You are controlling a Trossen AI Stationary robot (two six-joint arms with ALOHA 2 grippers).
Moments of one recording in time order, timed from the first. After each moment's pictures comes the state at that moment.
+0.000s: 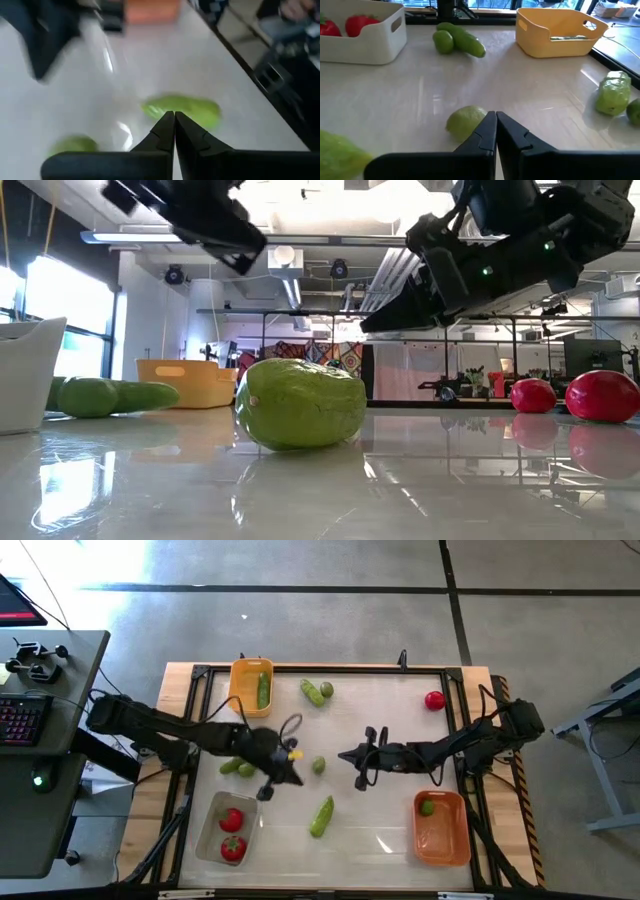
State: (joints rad) left arm -0.10 1.35 0.80 -0.04 0.27 0.07; right arm 0.15 1.58 0.54 0.68 0.35 0.04
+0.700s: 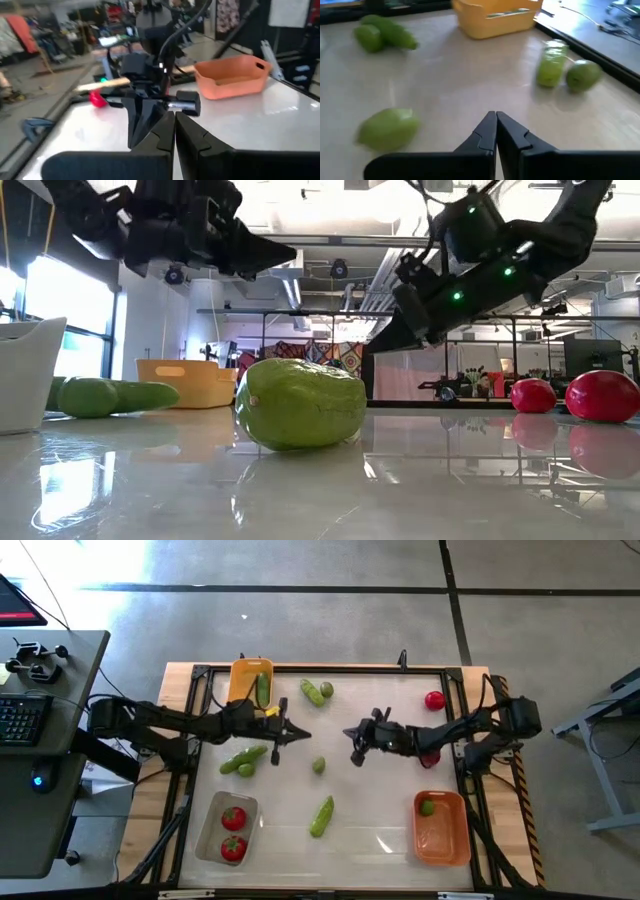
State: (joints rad) left arm 0.20 1.35 0.50 0.77 0.26 0.21; right arm -0.07 1.58 0.54 0.61 0.34 0.13
